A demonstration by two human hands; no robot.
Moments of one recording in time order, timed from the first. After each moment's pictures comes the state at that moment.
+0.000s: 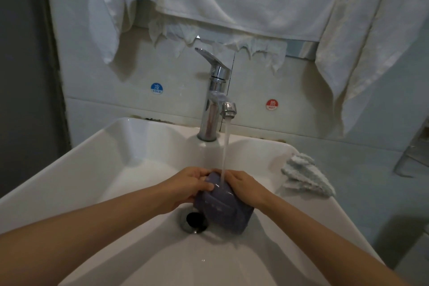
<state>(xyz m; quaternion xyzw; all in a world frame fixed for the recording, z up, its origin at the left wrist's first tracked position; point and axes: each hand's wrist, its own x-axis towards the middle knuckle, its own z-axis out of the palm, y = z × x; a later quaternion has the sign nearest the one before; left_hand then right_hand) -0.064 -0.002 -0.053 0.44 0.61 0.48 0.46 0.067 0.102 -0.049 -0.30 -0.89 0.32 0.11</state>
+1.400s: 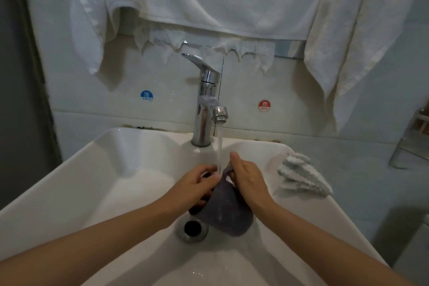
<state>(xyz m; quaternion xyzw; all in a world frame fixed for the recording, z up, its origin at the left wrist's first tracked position) -0.044 -0.007 -0.042 0.48 0.61 0.51 0.37 0.068 0.085 -0.037 -0.33 -0.77 0.39 0.39</state>
